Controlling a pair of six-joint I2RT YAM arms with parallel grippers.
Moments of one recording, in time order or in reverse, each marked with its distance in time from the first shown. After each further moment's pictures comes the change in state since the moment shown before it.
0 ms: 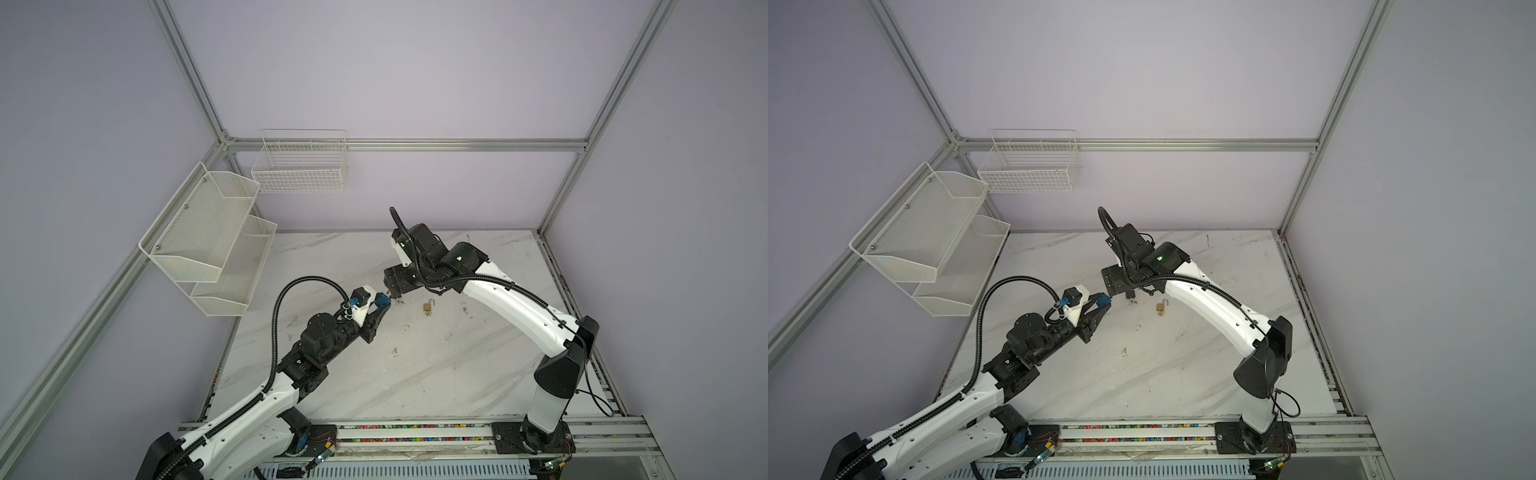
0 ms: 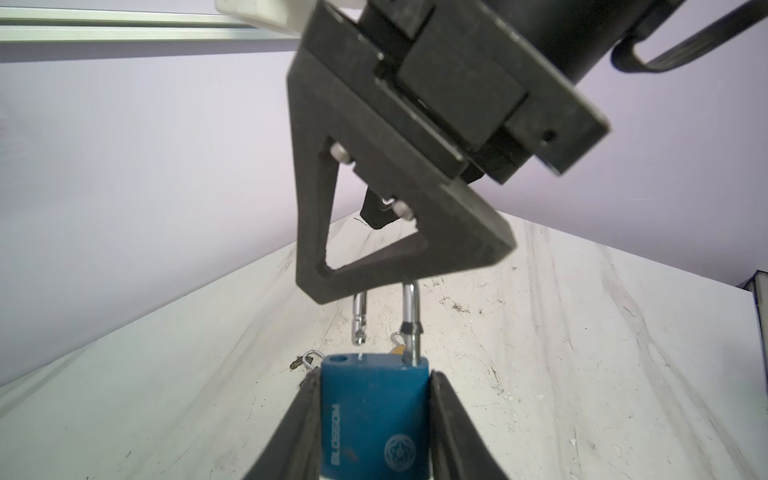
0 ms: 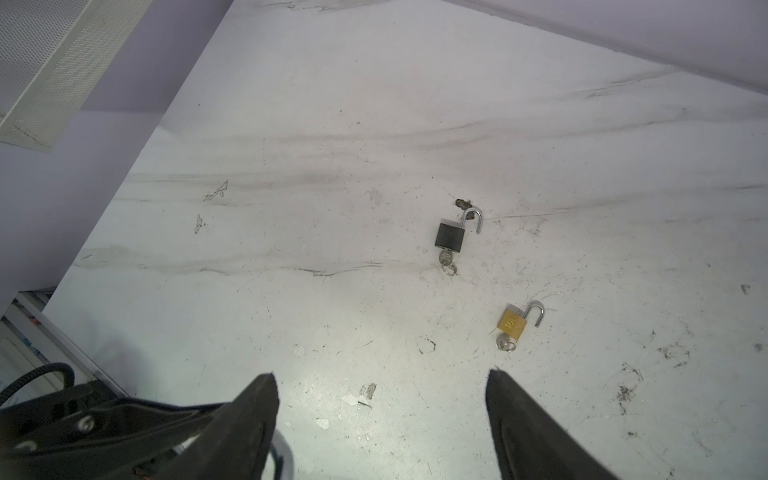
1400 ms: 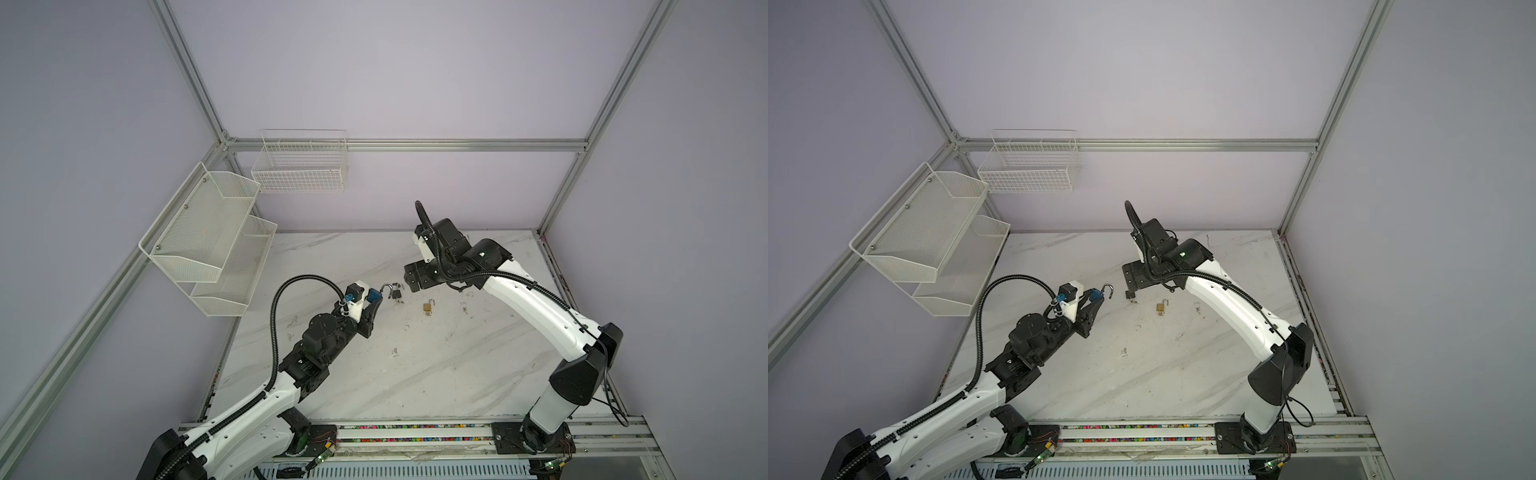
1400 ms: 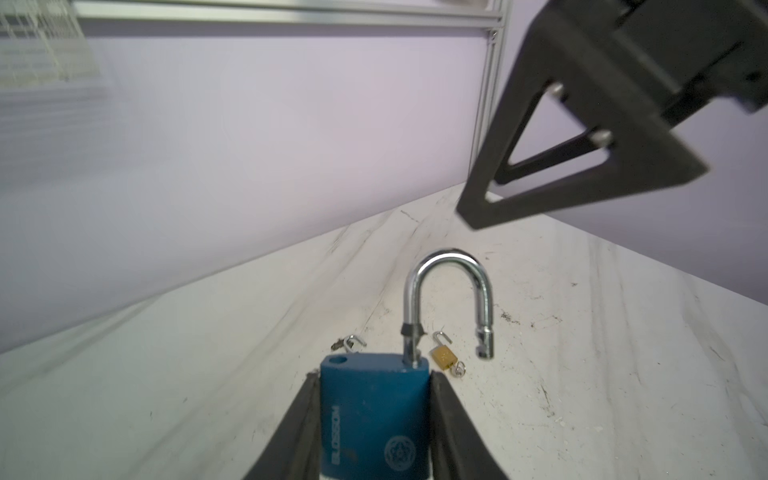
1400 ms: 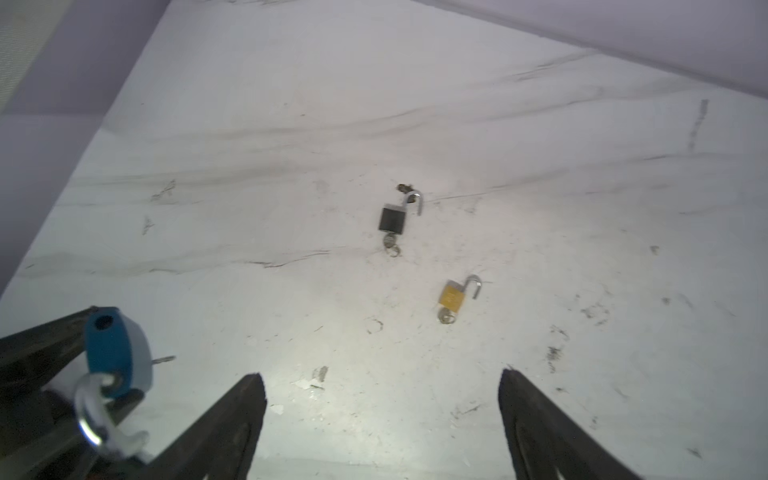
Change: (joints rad) left arm 0.000 0.028 -0.007 -0.030 -0.193 -0.081; right arm -0.120 -0.128 -0.145 0.005 0.051 -0.032
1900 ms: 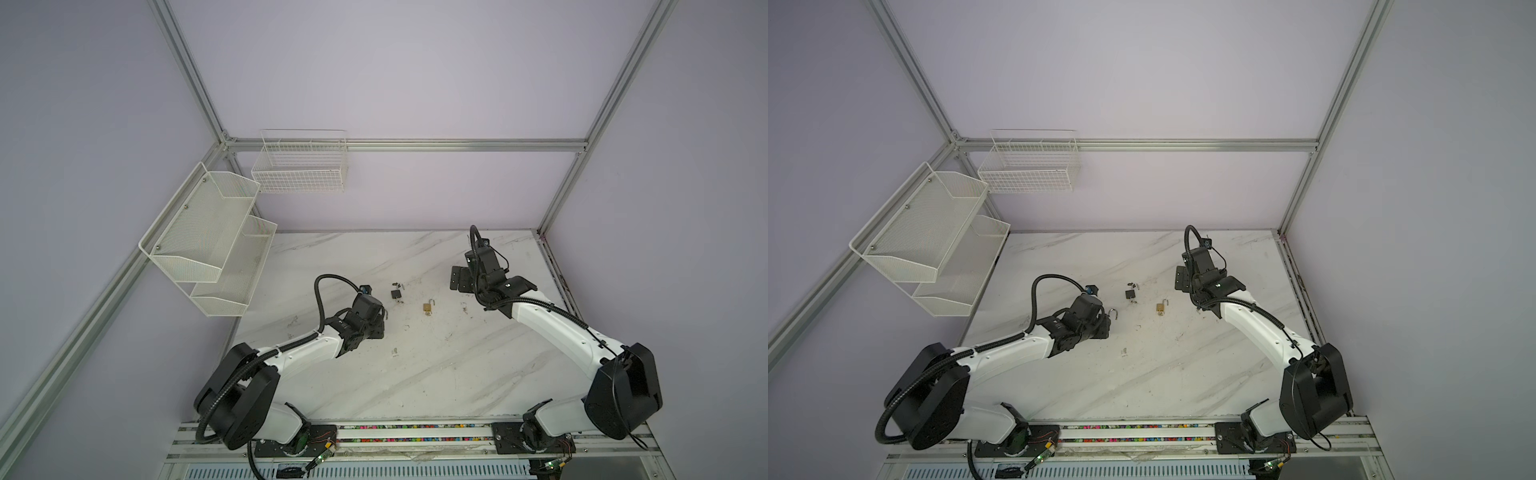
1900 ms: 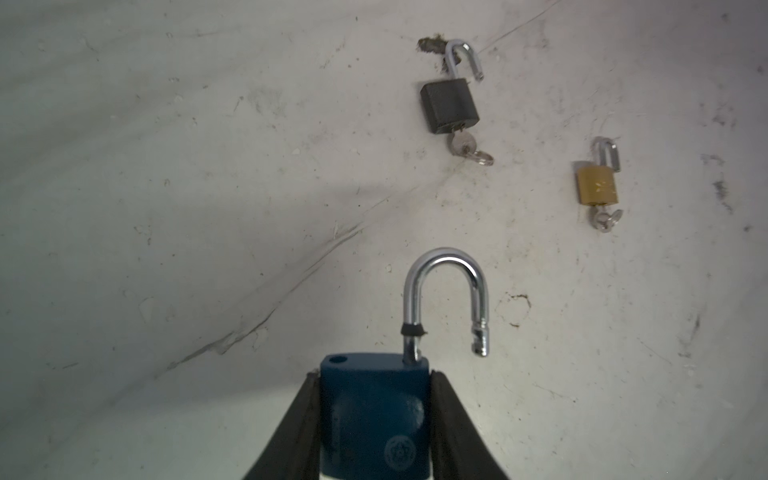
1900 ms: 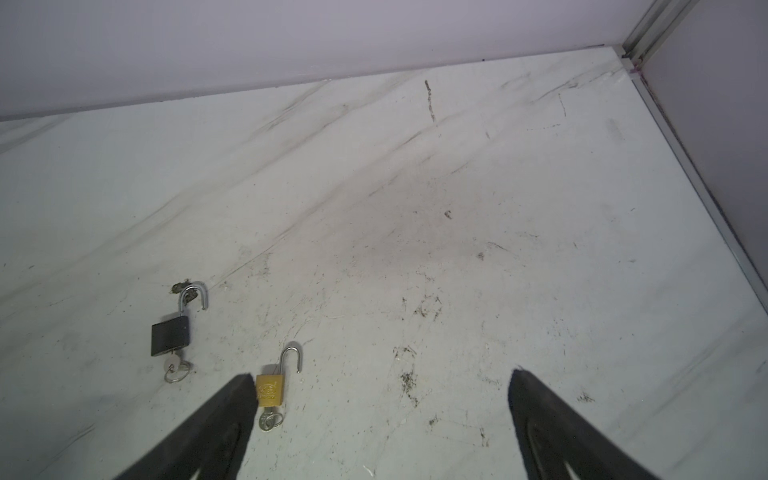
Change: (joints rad) left arm -0.022 0.564 0.309 -0.566 -0.112 -0.560; right arm -0.260 -0.243 -0.686 0.570 0.244 0.122
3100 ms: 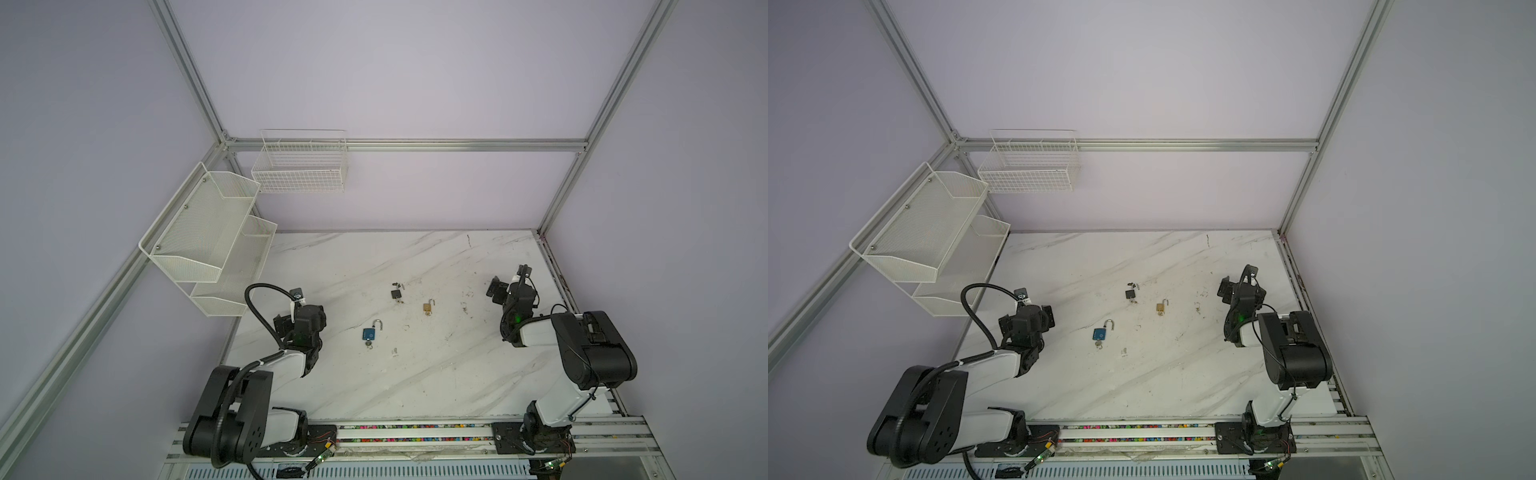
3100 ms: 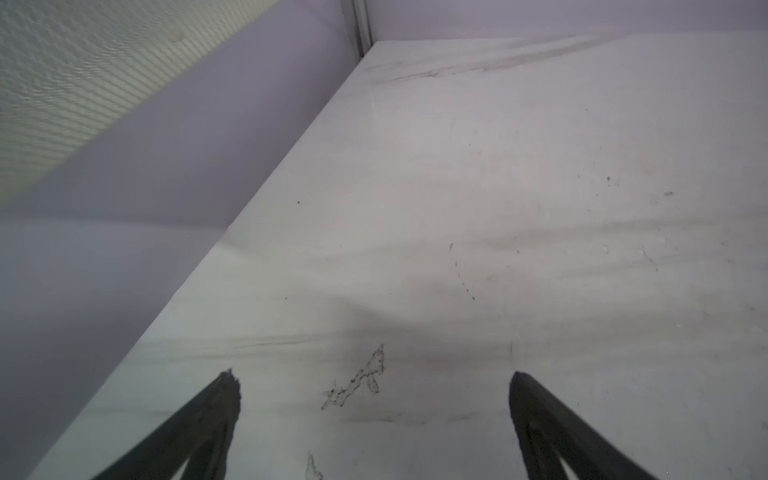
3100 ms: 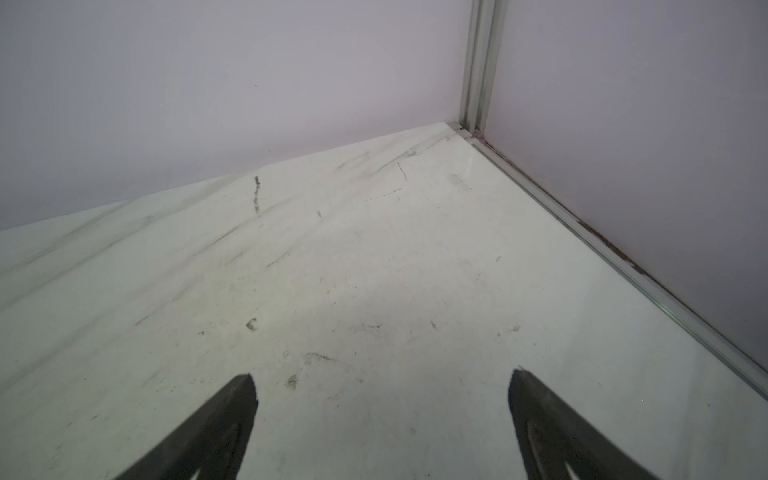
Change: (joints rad) left arm 0.513 -0.110 -0.456 0.778 -0.393 0.483; right arm -0.399 0.273 -0.614 1.366 -0.072 -0.265
